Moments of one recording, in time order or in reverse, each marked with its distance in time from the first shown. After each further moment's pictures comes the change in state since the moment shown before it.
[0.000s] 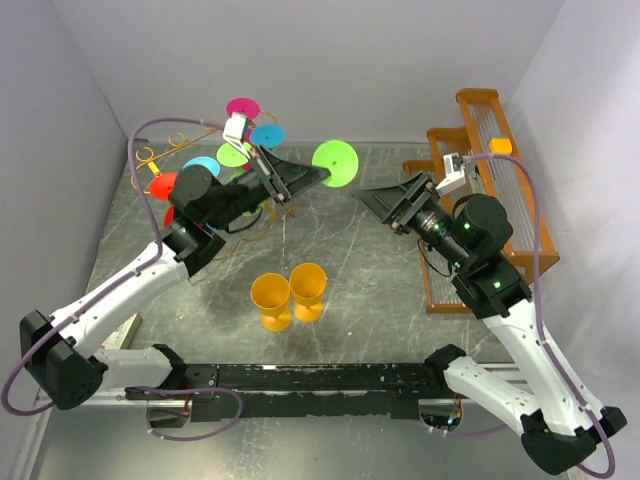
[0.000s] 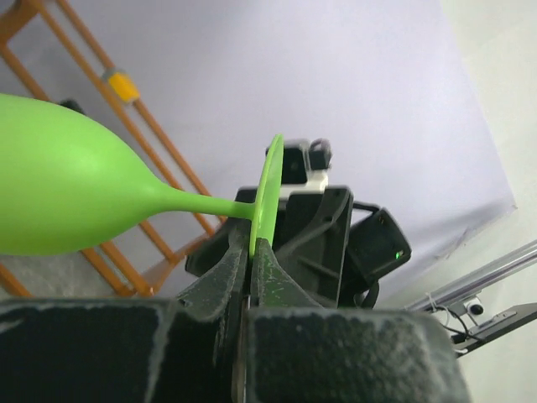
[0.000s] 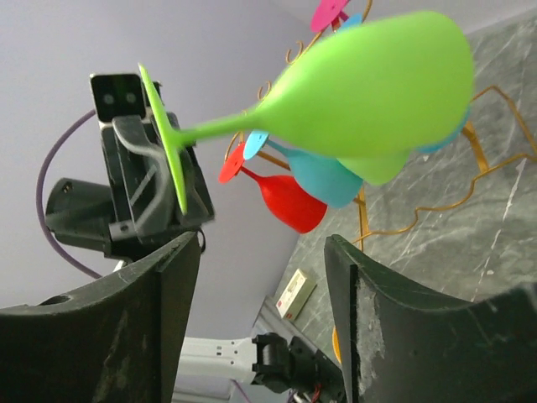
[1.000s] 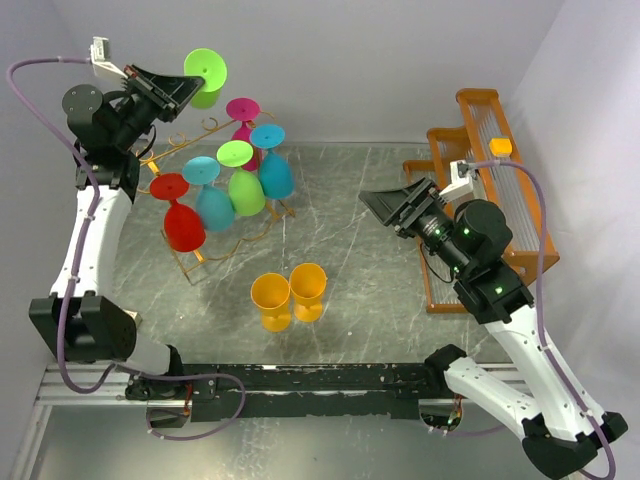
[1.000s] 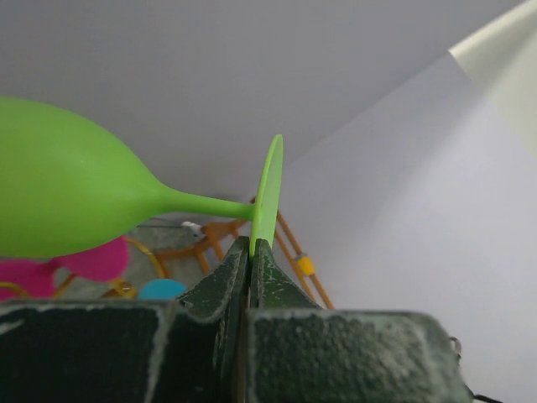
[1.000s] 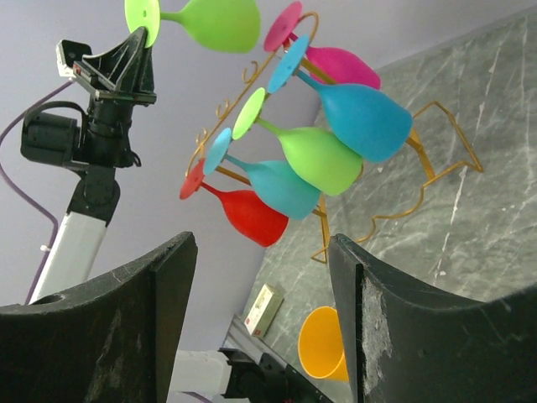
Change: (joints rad) left arm 0.743 0.223 0.425 -0.200 0.288 0.039; right arm 0.000 -0.046 -0.018 -0.054 0.119 -0.057
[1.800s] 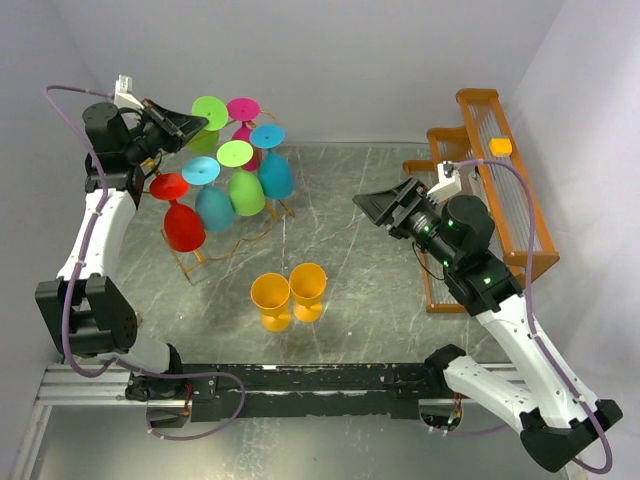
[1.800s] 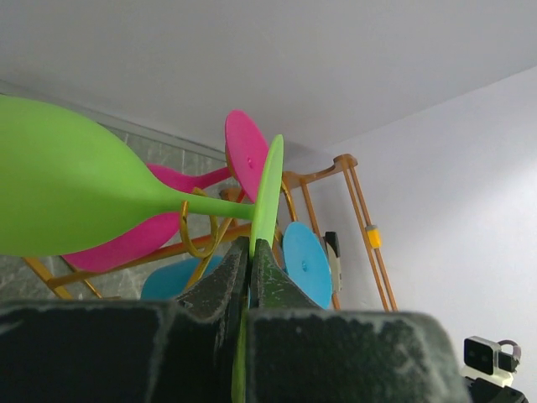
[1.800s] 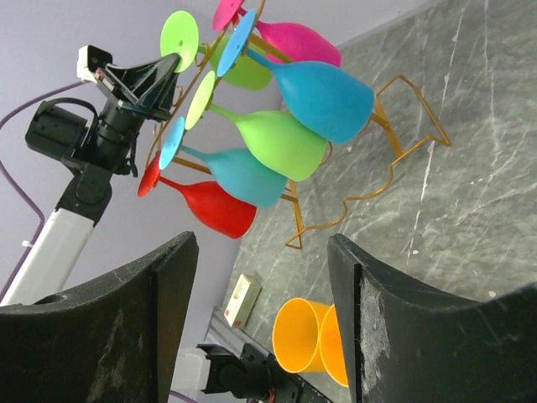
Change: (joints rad) left arm 0.076 0.062 -0.154 -0.131 0.044 0.122; right arm 0.000 0.051 -0.033 -0.024 0.016 -0.008
